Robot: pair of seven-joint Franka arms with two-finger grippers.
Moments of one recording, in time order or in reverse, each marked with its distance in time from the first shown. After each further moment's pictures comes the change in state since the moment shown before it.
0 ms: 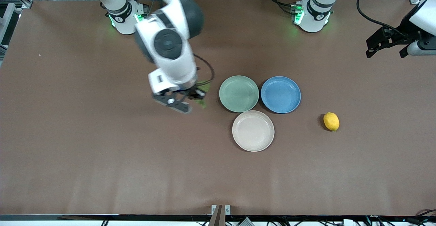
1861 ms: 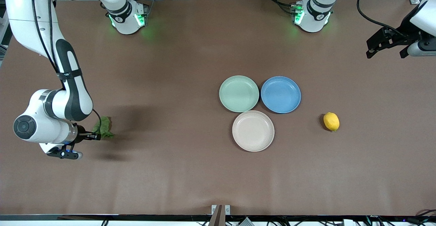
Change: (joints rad) left arm 0.000 0.004 0.001 0.004 0.000 -0.001 0.000; right arm -0.600 0.137 0.007 -0.351 -0.039 0.499 -0.894
